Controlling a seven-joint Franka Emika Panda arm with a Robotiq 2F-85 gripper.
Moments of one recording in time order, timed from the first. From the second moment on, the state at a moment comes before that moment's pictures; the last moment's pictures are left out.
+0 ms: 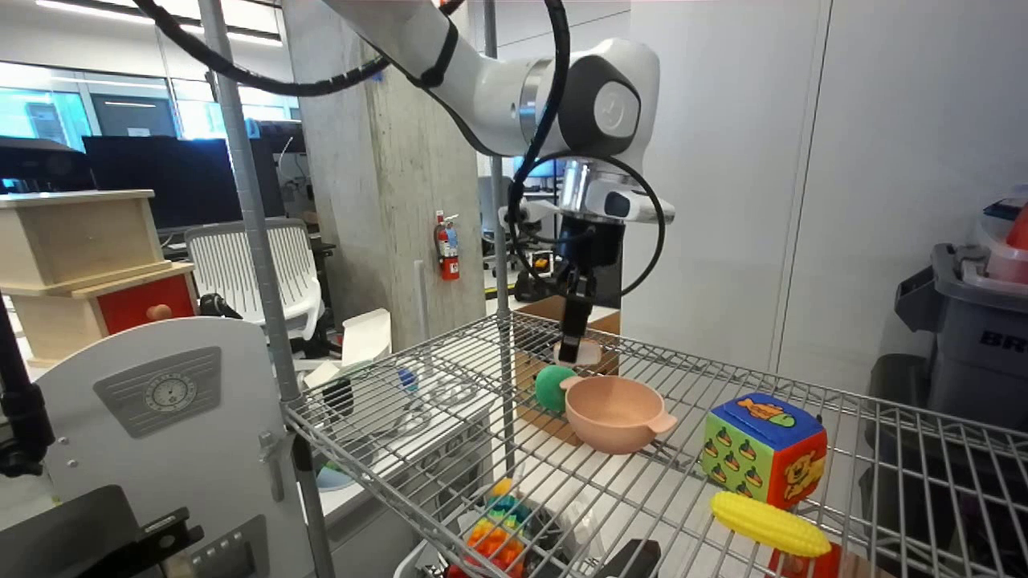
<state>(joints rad) 0.08 1.12 -0.12 -0.89 0.22 1.86 0.97</state>
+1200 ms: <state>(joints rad) 0.19 1.00 -0.07 -1.36 0.15 1.92 0.91</state>
